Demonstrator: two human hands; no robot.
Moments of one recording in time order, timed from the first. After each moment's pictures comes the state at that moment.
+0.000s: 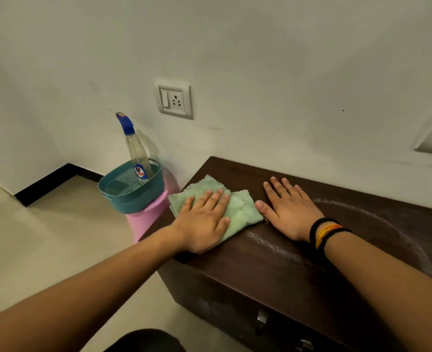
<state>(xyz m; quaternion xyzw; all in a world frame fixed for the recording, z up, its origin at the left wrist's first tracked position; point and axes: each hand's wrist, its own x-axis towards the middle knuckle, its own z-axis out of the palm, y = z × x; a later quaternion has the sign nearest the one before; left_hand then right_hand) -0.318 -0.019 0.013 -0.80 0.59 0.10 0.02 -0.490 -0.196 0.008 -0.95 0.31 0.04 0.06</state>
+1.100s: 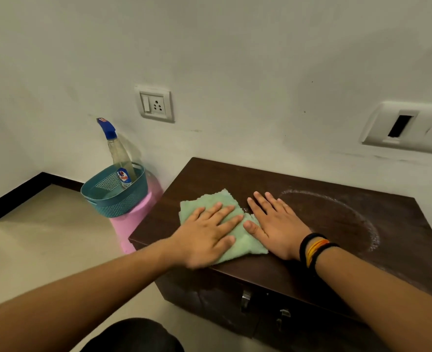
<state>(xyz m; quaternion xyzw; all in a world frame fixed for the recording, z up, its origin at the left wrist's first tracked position) -0.361 0.006 0.014 -0.70 0.71 0.07 0.02 -0.544 -0.139 0.014 -0.95 0.29 0.05 0.08</state>
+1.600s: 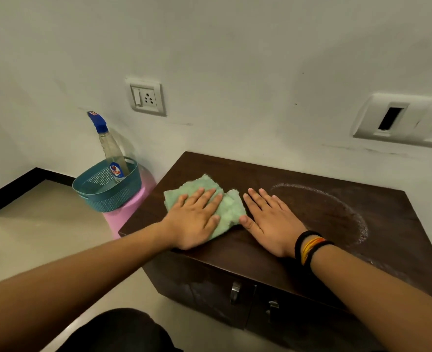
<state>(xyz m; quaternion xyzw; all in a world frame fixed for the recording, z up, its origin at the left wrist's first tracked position) -0.354 -0.014 0.014 -0.76 0.65 0.06 0.03 -0.557 -0.136 0.010 -0.95 0.29 0.03 0.09</state>
